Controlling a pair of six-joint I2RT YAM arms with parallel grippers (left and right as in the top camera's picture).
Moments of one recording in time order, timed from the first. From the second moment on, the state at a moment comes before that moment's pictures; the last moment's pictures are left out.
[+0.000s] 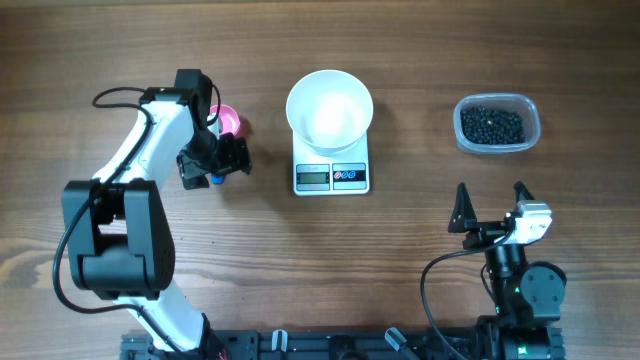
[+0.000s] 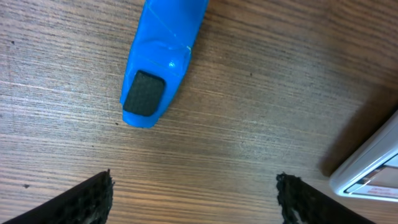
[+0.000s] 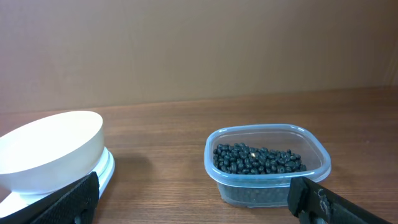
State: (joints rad) left arm -0.04 1.89 1.31 -1.06 0.14 -0.31; right arm 0.00 0.02 0.02 -0.04 -0.05 0.10
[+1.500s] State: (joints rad) left arm -0.04 1.89 1.19 -0.88 0.16 -0.29; right arm 0.00 0.02 0.02 -0.04 -0.05 0.10
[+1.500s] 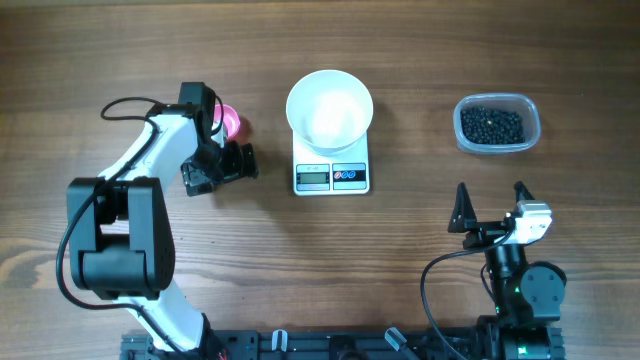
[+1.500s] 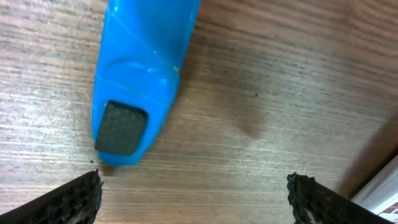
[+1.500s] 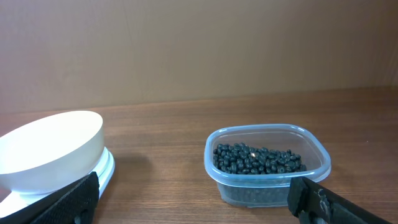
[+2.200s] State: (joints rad) left arm -0.04 1.89 1.15 -0.62 0.06 -0.29; right arm 0.00 0.02 0.02 -0.04 -0.05 0.10
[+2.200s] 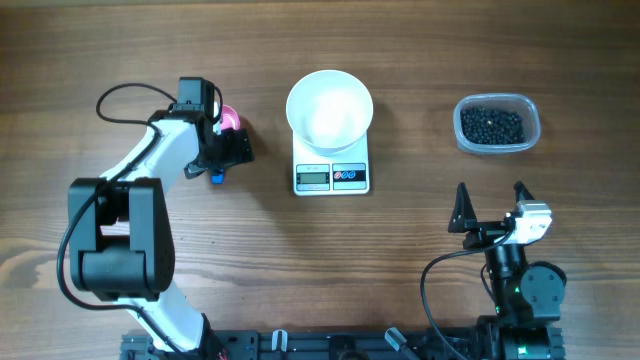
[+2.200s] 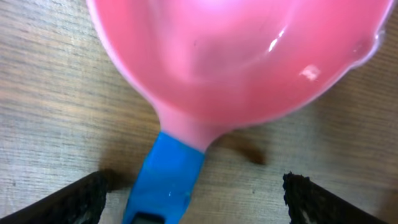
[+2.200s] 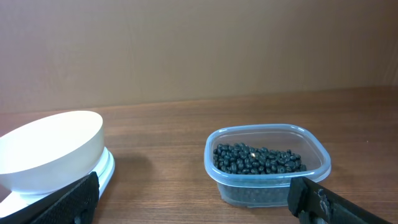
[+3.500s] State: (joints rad) left arm -0.10 1.89 1.08 -0.39 -0.15 -0.25; right arm 0.00 0.02 0.02 -0.04 -0.05 0.10
